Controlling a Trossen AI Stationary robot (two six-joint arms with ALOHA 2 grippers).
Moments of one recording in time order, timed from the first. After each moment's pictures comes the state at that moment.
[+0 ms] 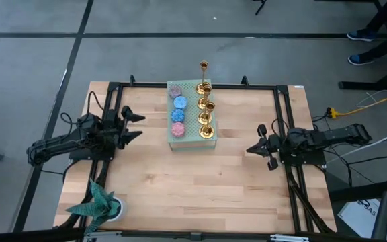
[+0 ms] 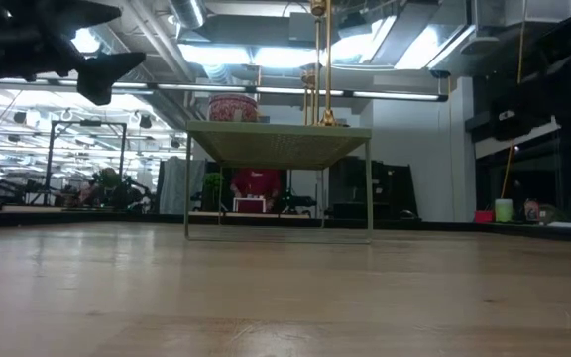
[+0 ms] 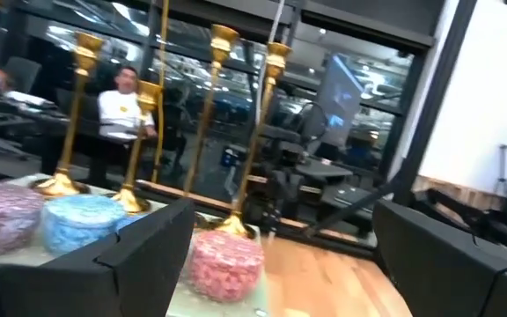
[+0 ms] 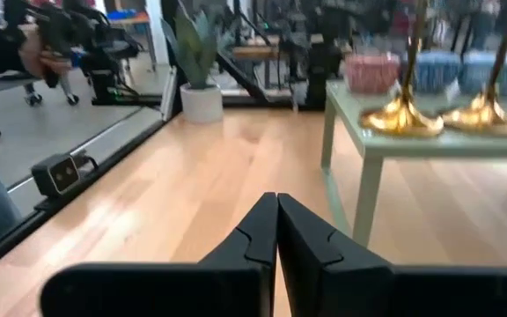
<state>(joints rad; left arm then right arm) 0.32 0.00 0.06 0.20 0.22 -0.34 0.19 0.12 0.01 0.03 -0.02 0.04</state>
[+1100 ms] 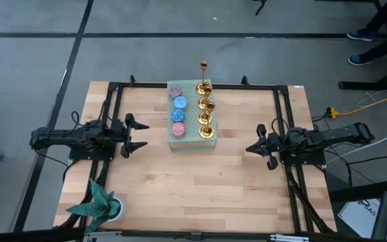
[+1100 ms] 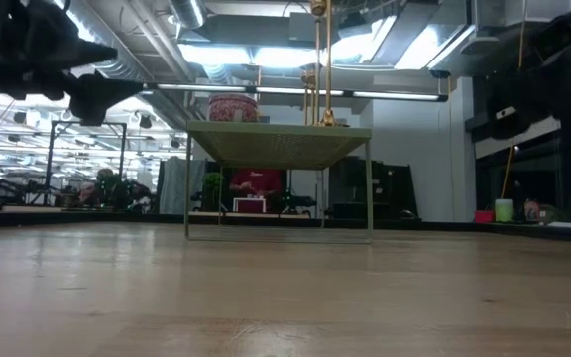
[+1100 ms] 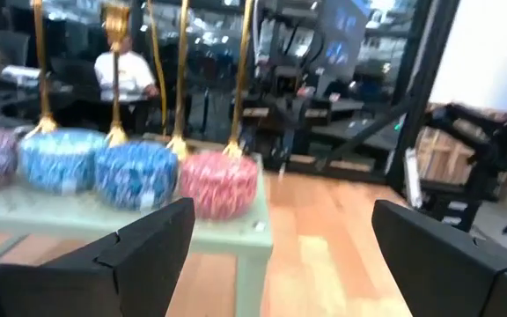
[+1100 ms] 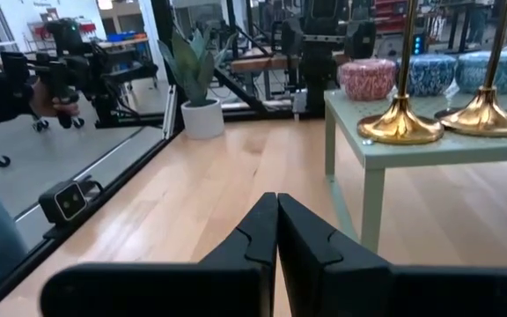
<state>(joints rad) 0.01 0.00 0.01 0.08 -0.04 -0.15 0.18 0.19 0.01 0.12 -0.02 0.12</state>
